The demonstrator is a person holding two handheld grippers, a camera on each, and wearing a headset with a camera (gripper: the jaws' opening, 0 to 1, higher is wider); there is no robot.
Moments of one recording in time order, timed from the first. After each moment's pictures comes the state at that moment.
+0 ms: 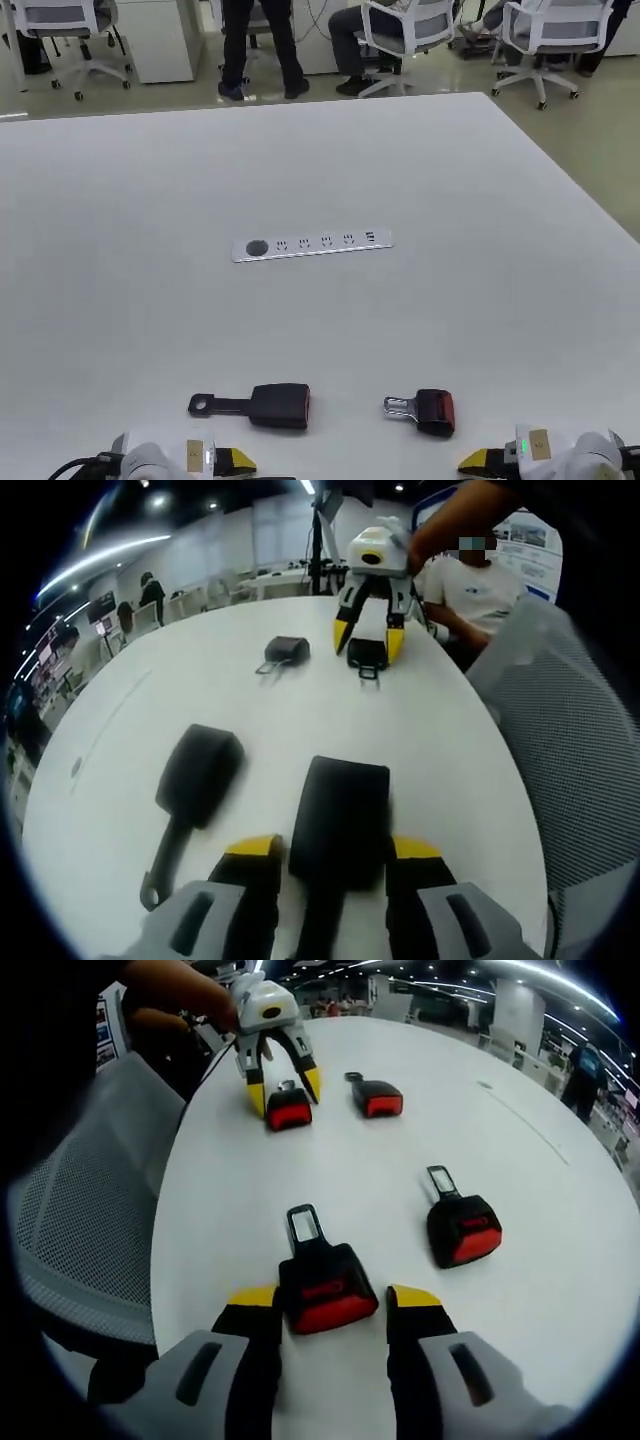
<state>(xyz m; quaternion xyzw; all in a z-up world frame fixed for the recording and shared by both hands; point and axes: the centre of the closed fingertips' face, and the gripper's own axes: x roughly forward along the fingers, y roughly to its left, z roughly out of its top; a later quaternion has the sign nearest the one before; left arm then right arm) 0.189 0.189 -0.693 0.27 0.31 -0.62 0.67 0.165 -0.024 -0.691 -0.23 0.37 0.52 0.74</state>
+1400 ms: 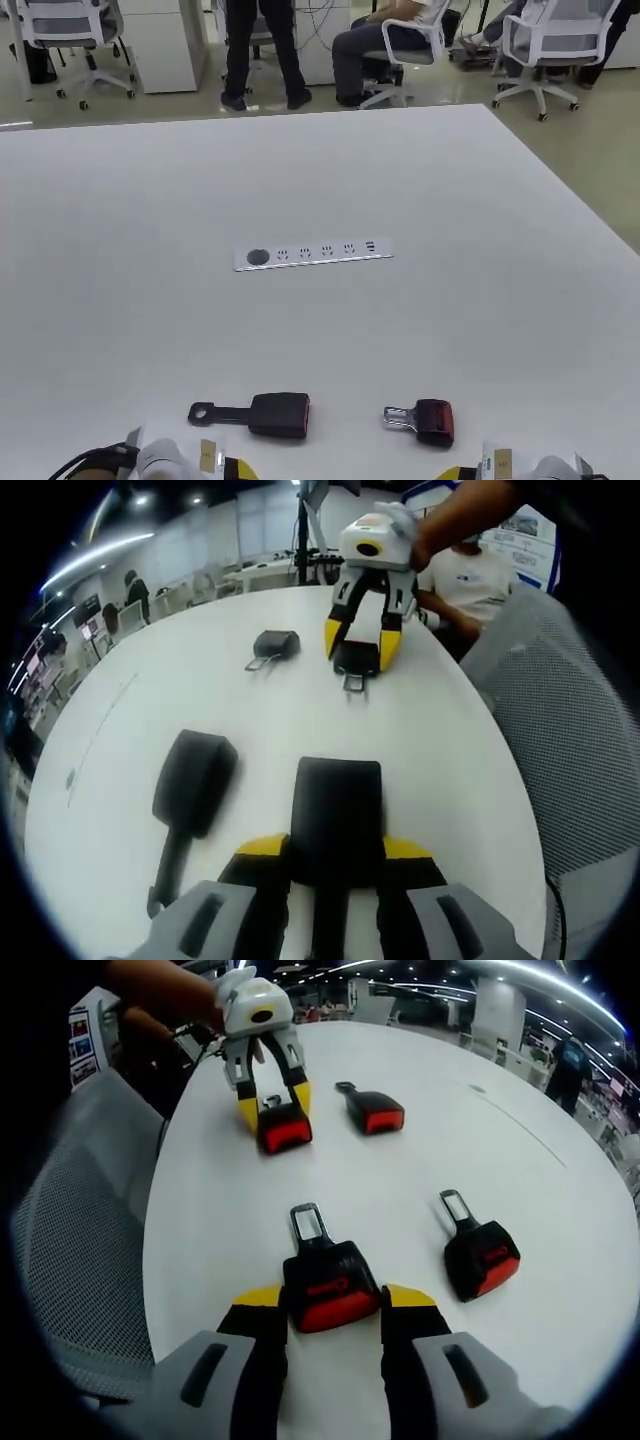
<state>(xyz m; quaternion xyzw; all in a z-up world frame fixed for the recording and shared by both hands) 0.190 0.188 -0.690 0.30 0.32 -0.63 0.64 0.169 0.012 -0.689 -0.21 0.37 0.48 0.77</state>
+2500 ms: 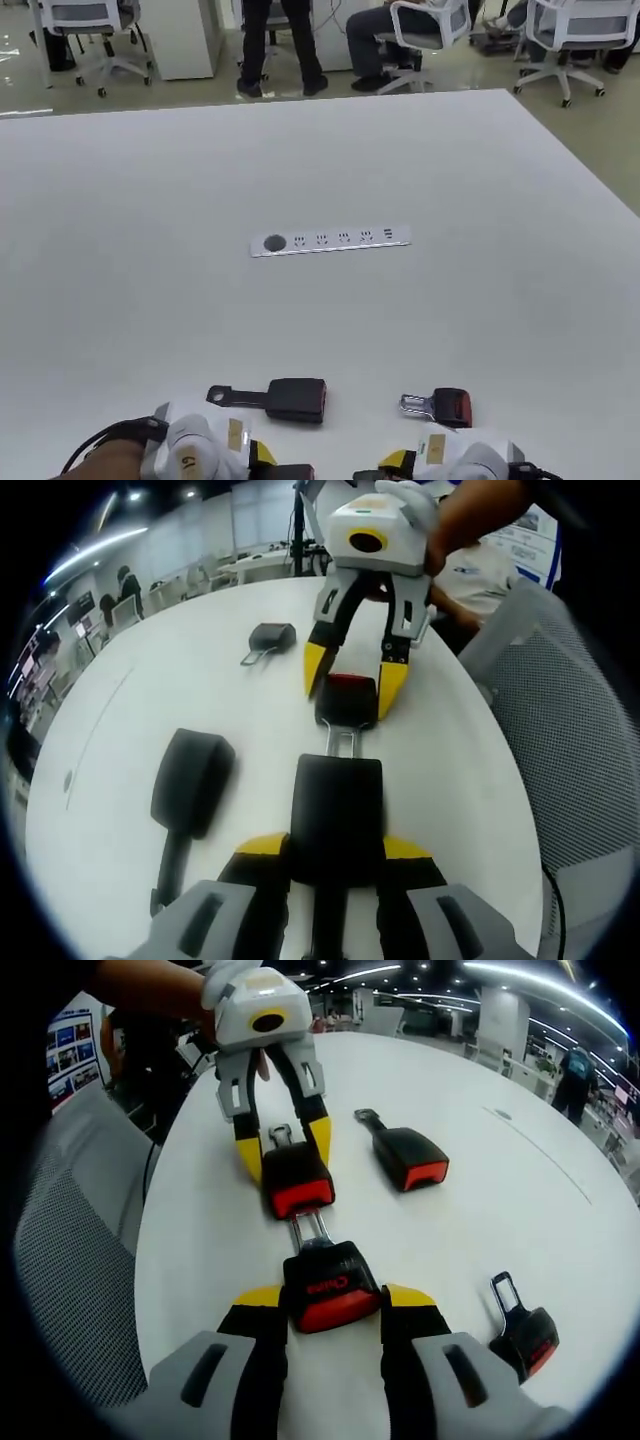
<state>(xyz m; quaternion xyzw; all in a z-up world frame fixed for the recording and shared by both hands) 0.189 0.187 -0.691 0.31 0.34 -0.63 0.62 0.187 0.087 -0.689 -0.19 0.35 0.50 0.77</state>
